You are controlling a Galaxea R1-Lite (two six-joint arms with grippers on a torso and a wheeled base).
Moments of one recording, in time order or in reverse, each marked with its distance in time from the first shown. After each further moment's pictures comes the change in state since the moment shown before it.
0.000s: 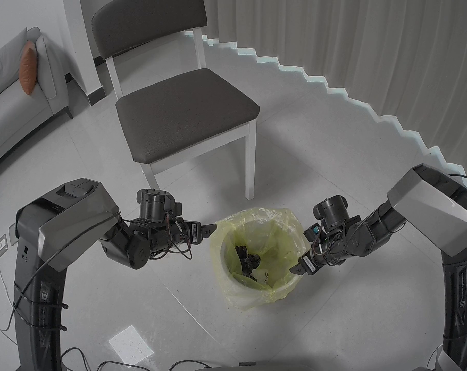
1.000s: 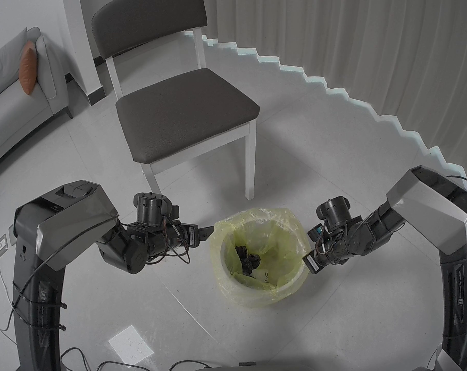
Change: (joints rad) left arm 0.005 -0.009 0.060 -0.060 0.006 0.001; right arm -0.025 0.030 -0.019 0.004 -0.004 -0.002
